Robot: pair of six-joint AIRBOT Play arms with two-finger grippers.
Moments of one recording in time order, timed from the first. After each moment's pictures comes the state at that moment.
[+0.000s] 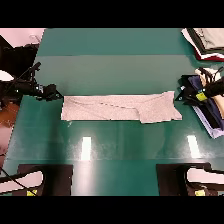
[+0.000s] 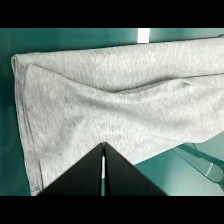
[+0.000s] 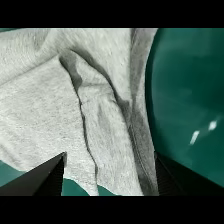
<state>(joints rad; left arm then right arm) 0.19 -1.36 1.10 0.87 -1.19 -1.22 -0.38 -1.44 1.17 -1.08 1.37 1.30</state>
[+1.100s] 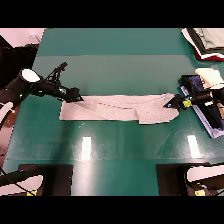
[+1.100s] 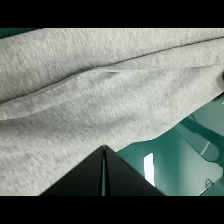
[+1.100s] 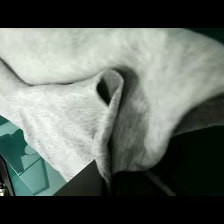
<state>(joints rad) -0.11 -1.36 1.10 0.86 -1.11 -1.31 -0.37 -1.62 1.09 -0.76 1.42 0.98</state>
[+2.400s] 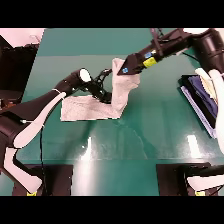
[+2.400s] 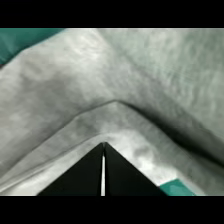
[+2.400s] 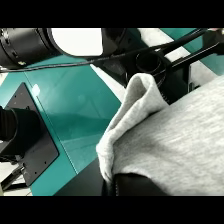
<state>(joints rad) -0.44 -1.78 1.53 0.97 -1.08 -1.34 0.37 -1.61 1.96 -0.79 1.52 1.41</state>
